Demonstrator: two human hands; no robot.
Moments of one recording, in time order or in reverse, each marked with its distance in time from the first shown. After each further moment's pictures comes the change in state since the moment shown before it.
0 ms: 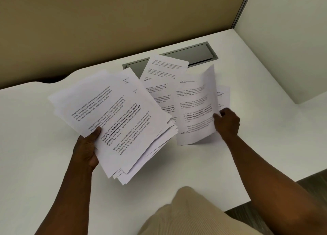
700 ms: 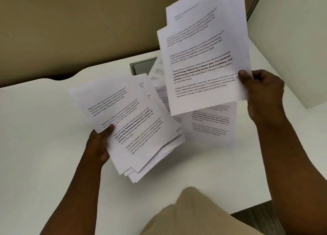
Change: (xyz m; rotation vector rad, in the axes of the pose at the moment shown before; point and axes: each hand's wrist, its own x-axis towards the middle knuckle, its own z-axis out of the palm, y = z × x) left_hand 0.003 -0.007 0.011 0.068 0.004 0.007; right_hand 0.005 -0.101 -0.104 0.825 -0.060 -0.081
